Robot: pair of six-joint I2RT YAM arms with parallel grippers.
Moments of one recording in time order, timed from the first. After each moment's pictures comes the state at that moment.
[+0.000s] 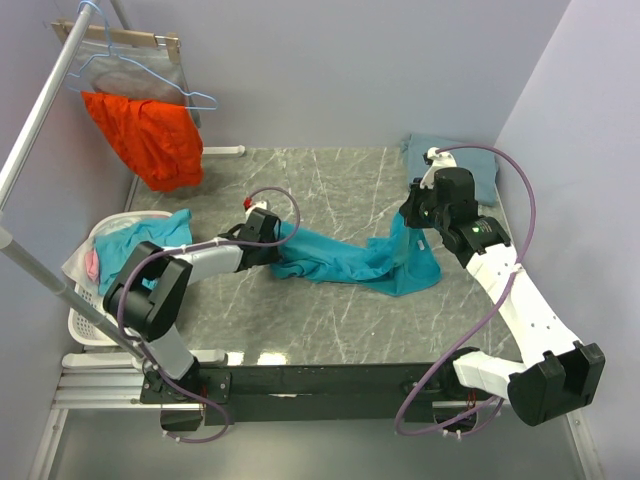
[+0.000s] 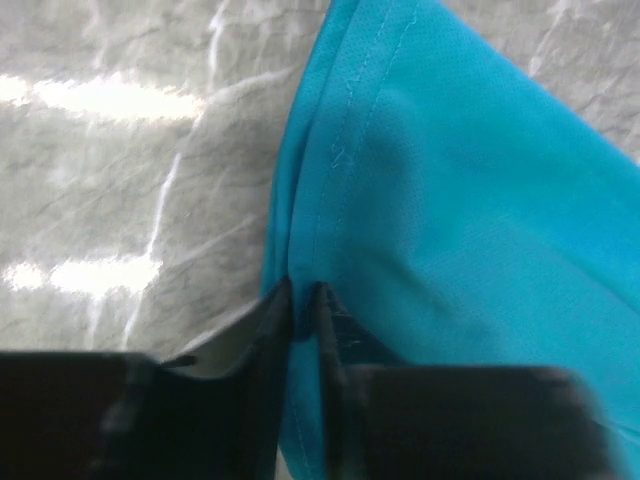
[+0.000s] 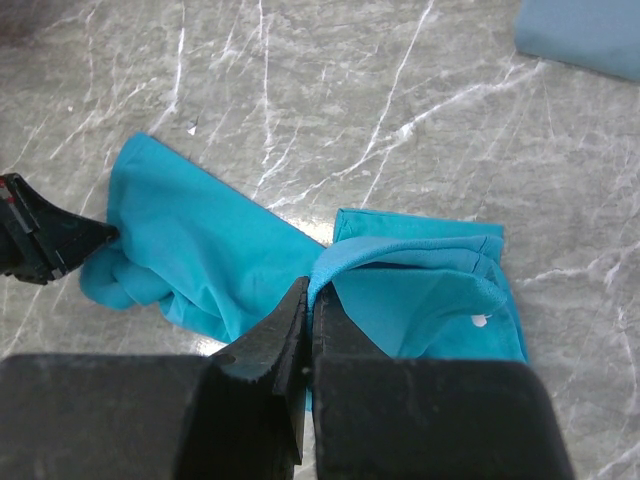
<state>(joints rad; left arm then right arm) -0.52 1.68 0.87 -0.08 -0.18 -0.64 0.29 1.15 1.11 -0.50 -0.02 0.25</state>
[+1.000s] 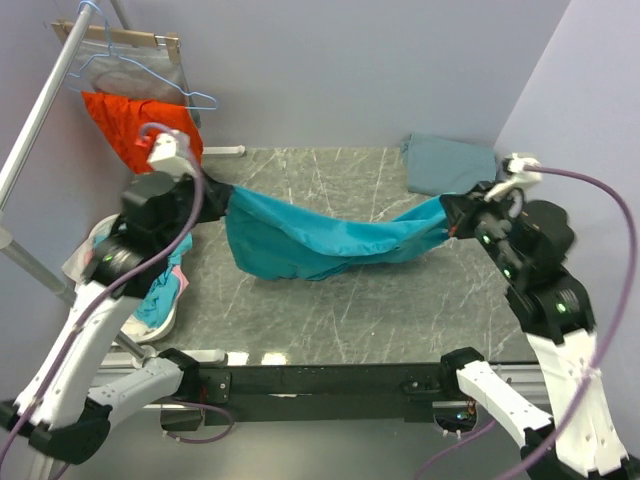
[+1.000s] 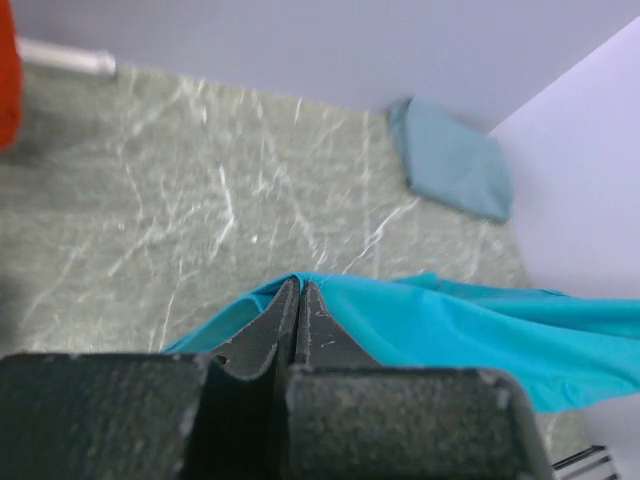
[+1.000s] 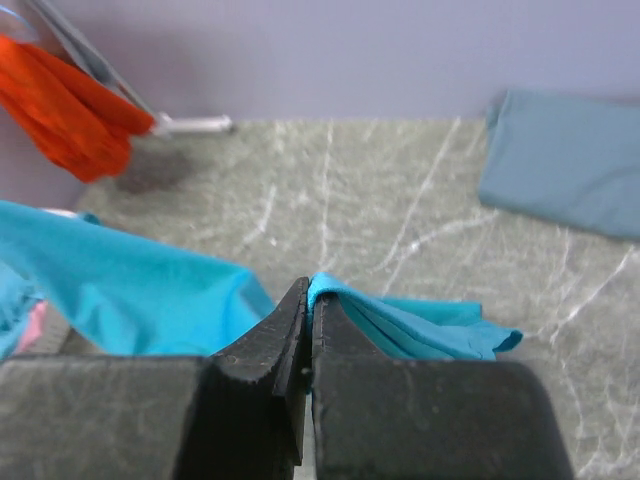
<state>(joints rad) -0.47 0.97 1.31 -0.57 -0.15 -0.52 0.29 0.78 1.31 -0.66 0.01 0.25</state>
